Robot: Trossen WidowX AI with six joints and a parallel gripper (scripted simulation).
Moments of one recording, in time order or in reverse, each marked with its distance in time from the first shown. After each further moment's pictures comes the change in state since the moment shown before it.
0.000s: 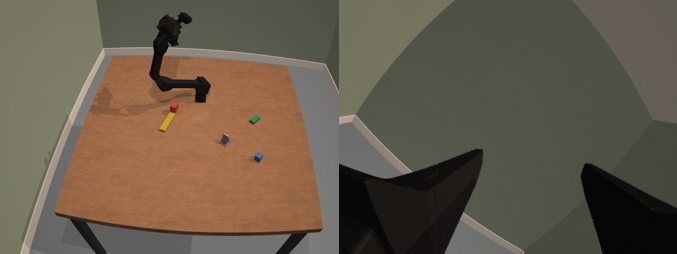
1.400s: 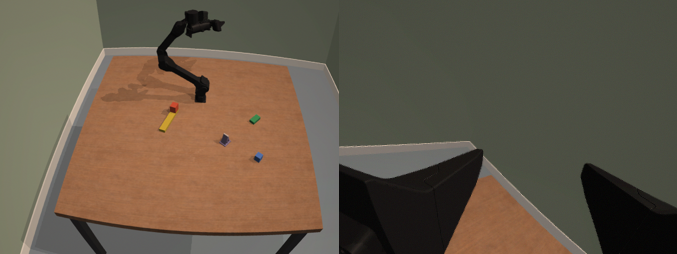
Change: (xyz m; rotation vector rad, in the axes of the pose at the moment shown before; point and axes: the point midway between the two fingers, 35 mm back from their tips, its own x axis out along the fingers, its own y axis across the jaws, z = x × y) arm 0.025 -0.142 -0.152 0.204 0.609 -0.680
